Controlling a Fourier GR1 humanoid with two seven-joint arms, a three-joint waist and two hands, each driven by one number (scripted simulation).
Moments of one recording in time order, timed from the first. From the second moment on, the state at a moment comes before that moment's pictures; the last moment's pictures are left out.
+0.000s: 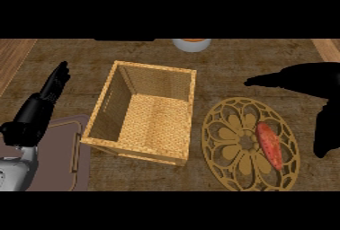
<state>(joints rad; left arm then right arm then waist) -0.19 0.43 -0.06 -1.58 0.01 0.05 0.00 -0.77 -0.90 0.49 -1.56 -0.15 0.90 0.46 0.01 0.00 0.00</state>
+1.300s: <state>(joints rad) -0.20 0.36 0.02 -1.53 -0.06 -0.03 -0.03 -0.50 -0.72 0.47 -1.43 0.53 0.84 0.06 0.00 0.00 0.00</state>
